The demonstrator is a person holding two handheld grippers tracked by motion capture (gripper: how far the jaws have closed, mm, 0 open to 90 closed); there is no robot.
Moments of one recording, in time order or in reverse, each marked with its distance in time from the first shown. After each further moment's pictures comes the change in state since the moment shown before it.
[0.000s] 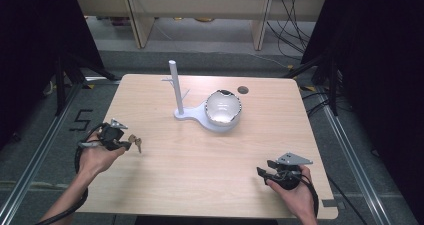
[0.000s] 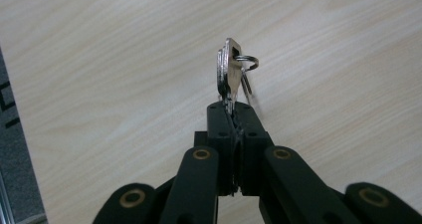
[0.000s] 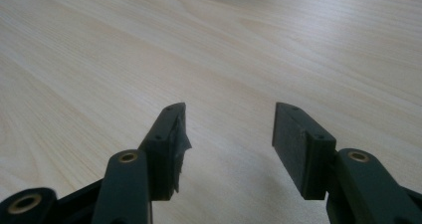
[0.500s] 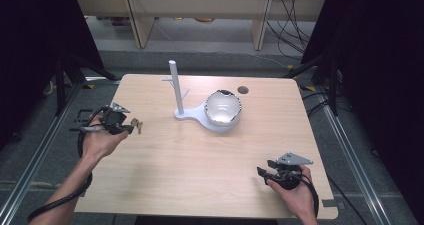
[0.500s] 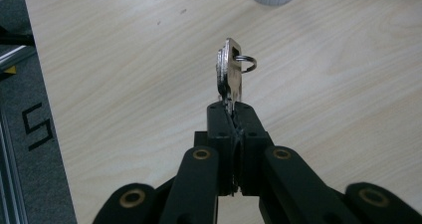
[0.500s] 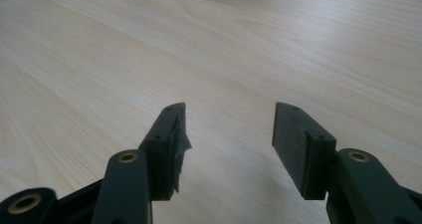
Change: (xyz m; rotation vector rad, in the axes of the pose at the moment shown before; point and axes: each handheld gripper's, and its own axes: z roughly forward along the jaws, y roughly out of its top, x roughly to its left) left arm 0.006 0.042 -0.014 -0.037 0.038 0.015; right arm 0.001 0.000 0.000 0.004 0.008 0.032
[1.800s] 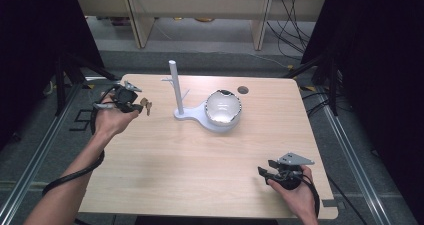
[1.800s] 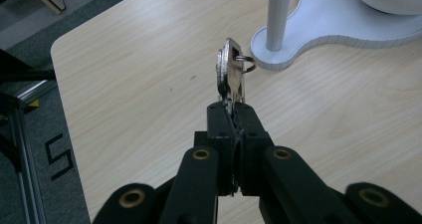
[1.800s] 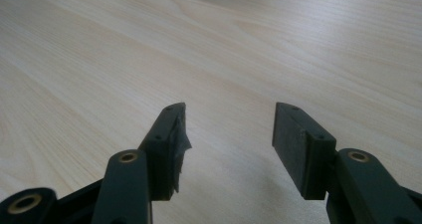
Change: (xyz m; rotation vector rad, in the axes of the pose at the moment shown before) left arm -0.002 0.061 0.000 -0.061 0.027 0.058; right arm -0.003 0.000 -0.002 -0.010 -0.008 -0.016
